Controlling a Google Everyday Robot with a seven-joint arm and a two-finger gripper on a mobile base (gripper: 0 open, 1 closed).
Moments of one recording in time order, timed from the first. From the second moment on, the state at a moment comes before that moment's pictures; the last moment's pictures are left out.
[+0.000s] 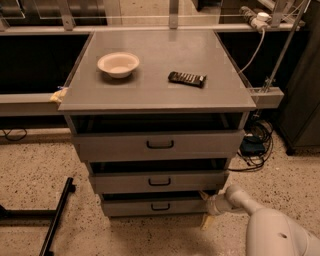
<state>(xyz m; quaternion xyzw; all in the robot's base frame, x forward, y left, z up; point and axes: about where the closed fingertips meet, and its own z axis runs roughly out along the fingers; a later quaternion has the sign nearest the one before) 0.630 -0.226 0.168 -0.67 0.68 0.12 0.29</state>
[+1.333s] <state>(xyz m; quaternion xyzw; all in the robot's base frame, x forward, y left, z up) 0.599 -0.230 0.166 -0.66 0.70 0.17 0.20</state>
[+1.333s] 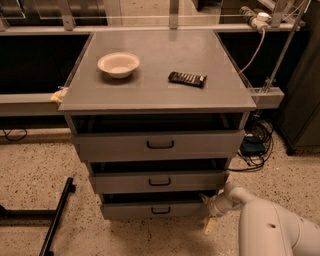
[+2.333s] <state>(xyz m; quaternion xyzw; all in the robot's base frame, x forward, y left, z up) 0.557 -0.242 0.185 -0.64 0.72 0.21 0.17</state>
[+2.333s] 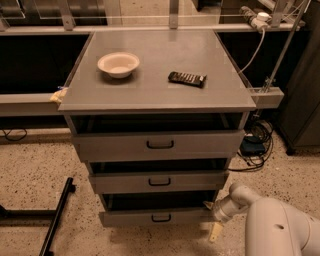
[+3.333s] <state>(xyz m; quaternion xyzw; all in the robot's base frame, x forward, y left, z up) 0.487 -0.250 0.203 -0.63 0.69 0.34 0.12</state>
